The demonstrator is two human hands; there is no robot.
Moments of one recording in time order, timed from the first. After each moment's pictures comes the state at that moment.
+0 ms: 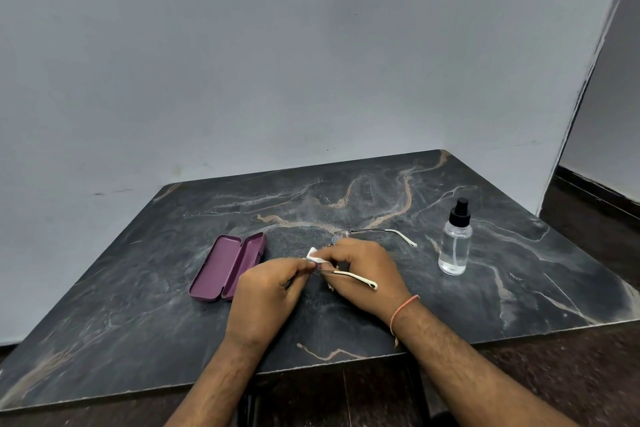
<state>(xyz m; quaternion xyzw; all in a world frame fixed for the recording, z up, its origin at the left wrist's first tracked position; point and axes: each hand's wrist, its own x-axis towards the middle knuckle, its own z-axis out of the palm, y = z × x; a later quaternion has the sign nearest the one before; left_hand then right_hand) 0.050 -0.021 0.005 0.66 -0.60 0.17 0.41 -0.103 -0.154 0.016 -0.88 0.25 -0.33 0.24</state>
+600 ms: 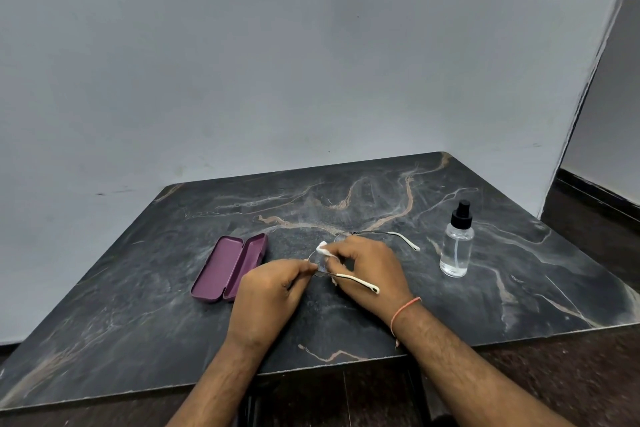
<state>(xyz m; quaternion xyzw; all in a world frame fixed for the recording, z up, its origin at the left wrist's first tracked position) 0.051 -0.023 0.003 0.66 -0.61 0.17 0.42 -0.103 -0.157 0.015 -0.87 0.28 -0.35 0.22</state>
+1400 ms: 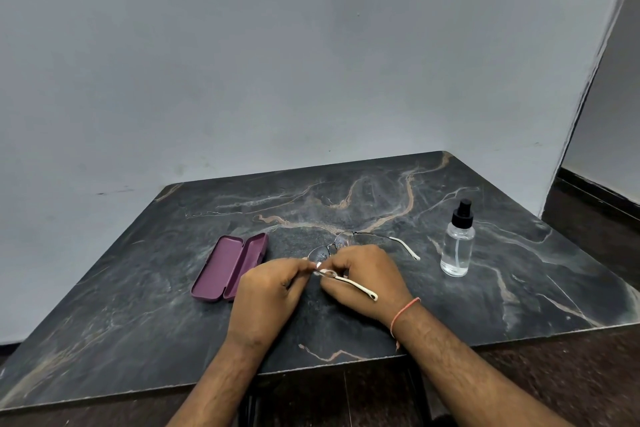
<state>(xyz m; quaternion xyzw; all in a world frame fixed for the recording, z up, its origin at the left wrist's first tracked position) 0.052 -0.023 0.002 0.66 -0.60 0.17 0.41 -0.105 -0.148 0.018 -0.89 0.28 -0.29 0.20</state>
